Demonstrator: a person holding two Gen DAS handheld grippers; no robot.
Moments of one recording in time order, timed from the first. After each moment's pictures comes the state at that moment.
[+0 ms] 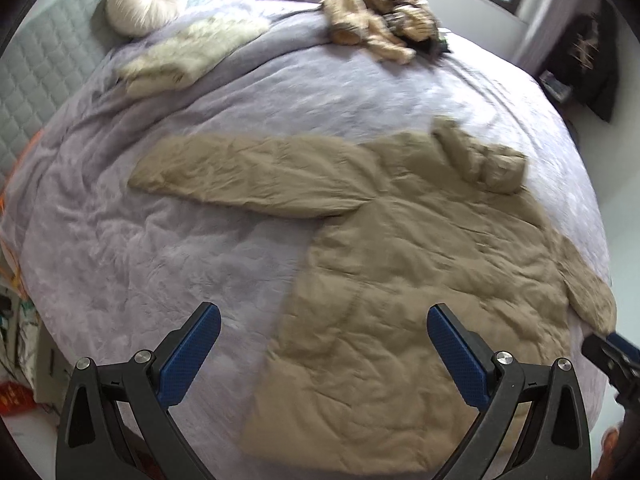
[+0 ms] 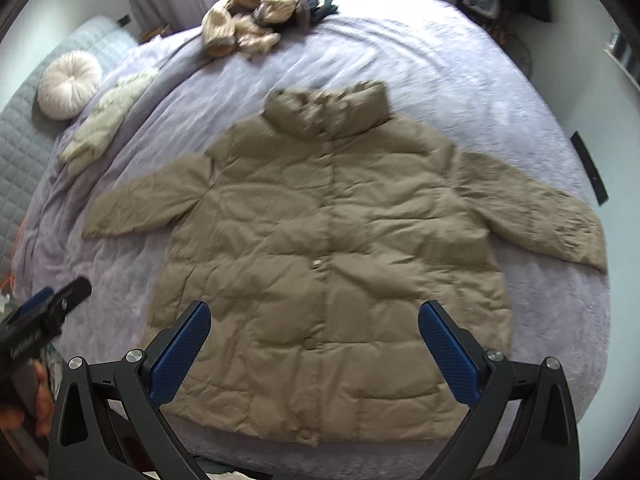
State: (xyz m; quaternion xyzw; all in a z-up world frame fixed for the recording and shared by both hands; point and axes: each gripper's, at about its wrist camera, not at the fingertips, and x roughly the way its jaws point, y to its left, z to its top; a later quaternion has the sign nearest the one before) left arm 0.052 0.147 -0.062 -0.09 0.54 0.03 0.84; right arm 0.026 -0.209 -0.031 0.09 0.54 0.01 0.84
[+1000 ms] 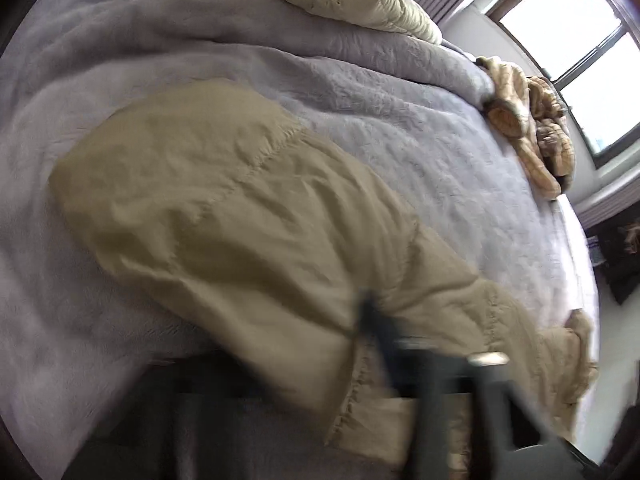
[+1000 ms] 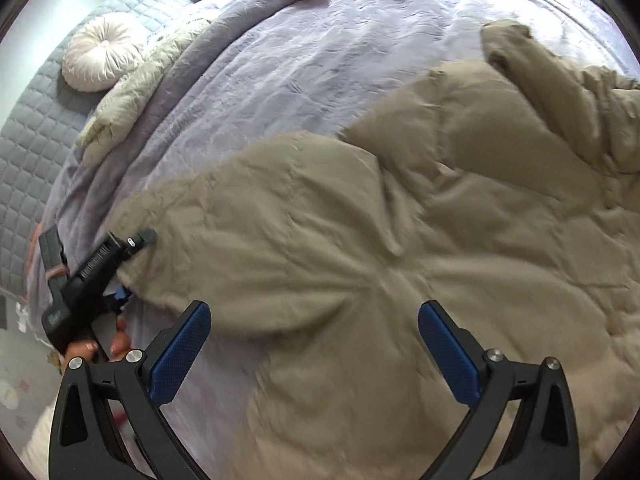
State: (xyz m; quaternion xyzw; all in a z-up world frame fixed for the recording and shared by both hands) left arm 0.249 0.371 -0.276 -0.35 0.45 0.07 0.82; right arm 0.226 -0.045 -0.178 0.14 0.57 0.15 0.80
